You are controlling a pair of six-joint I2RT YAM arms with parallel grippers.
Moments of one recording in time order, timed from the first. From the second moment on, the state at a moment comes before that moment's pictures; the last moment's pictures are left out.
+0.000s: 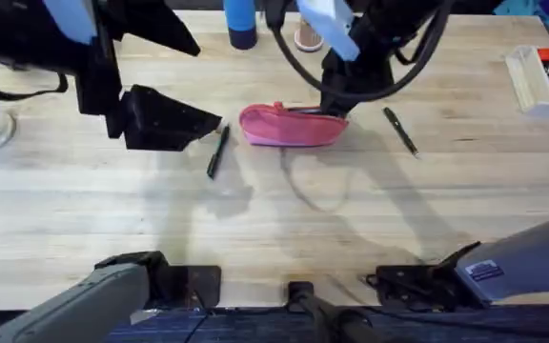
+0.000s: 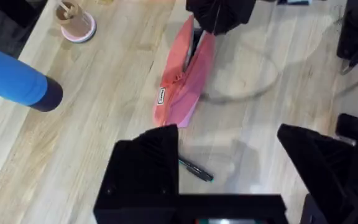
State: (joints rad) left arm 0.12 1.24 1.47 -1.50 0.82 1.25; right arm 0.49 1.73 1.72 -1.37 -0.24 -1.05
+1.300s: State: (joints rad) left arm 0.12 1.24 1.47 -1.49 0.82 1.25; right arm 0.46 1.91 1.72 -1.31 -0.24 -1.15
